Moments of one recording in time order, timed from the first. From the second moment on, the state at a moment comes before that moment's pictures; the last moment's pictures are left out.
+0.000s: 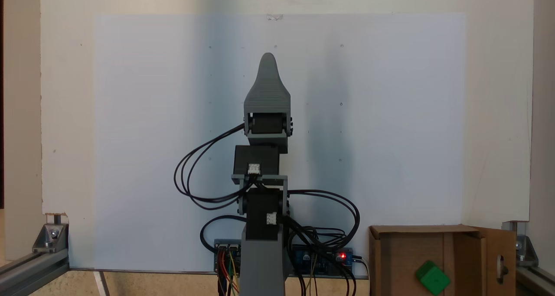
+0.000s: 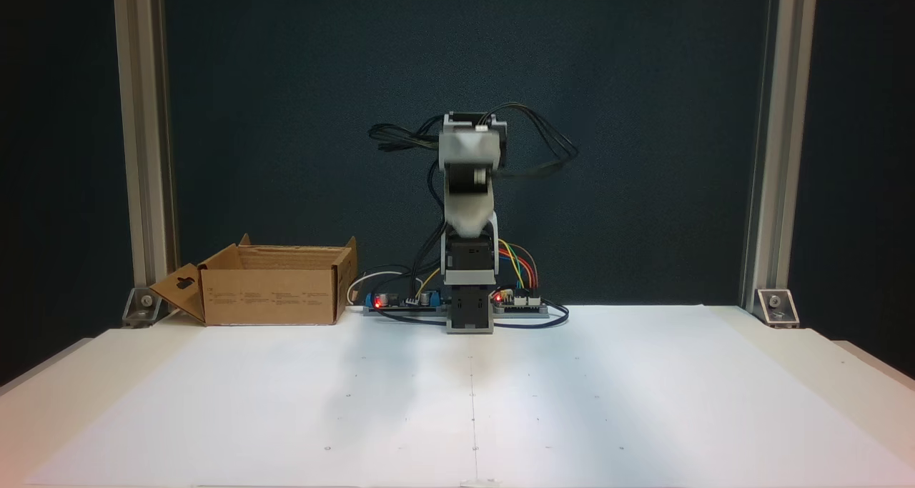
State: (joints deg) arm -0.1 126.7 95.0 21.0 -1.8
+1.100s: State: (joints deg) arm 1.4 129.4 147.0 -26.8 -1.9
